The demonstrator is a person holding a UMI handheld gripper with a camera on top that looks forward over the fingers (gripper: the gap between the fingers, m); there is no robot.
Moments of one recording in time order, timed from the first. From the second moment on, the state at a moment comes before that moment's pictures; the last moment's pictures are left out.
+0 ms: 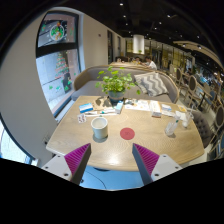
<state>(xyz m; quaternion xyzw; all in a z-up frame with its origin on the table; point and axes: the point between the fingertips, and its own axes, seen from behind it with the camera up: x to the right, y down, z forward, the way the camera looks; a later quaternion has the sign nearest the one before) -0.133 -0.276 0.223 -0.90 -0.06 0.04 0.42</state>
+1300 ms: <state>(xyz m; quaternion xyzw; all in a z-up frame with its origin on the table) 0.214 0.009 0.030 -0.86 -0.03 0.02 0.51</state>
